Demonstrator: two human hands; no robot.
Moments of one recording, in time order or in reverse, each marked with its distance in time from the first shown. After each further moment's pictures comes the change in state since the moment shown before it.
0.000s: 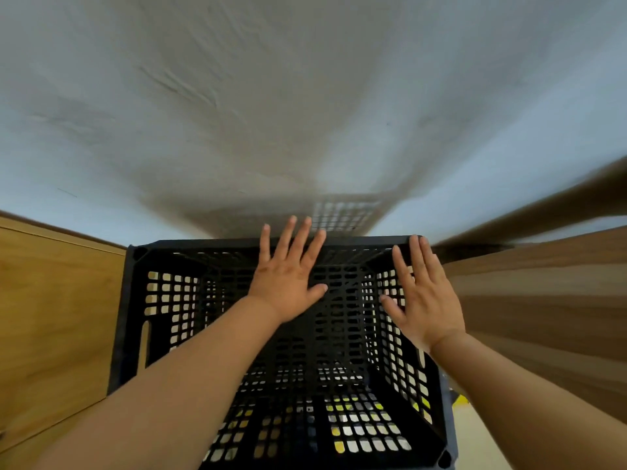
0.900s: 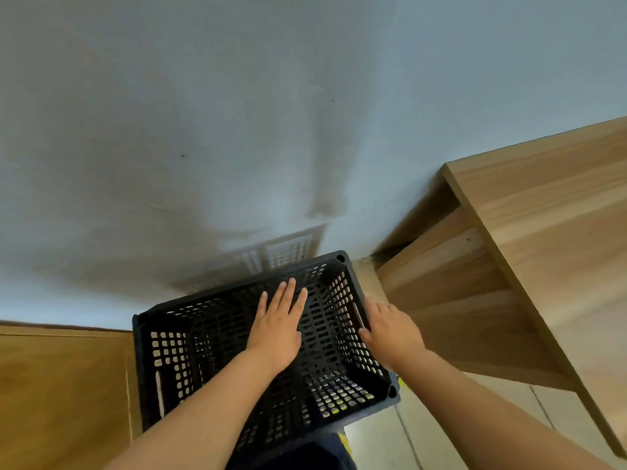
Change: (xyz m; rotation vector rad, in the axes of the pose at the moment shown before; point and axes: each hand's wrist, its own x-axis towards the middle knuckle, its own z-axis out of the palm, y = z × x) left_hand -0.093 0.062 -0.097 -0.083 -0.169 0.158; right_hand -0.120 -0.018 -0.129 0.308 -0.272 0.269
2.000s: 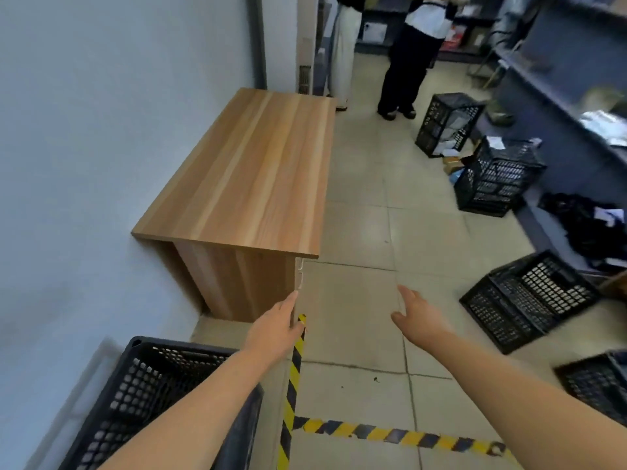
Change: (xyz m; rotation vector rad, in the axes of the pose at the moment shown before) left_hand -0.218 0.287 -0.042 0.041 -0.139 0.925; right_hand -0.504 0.048 0.055 0.725 0.352 1.215
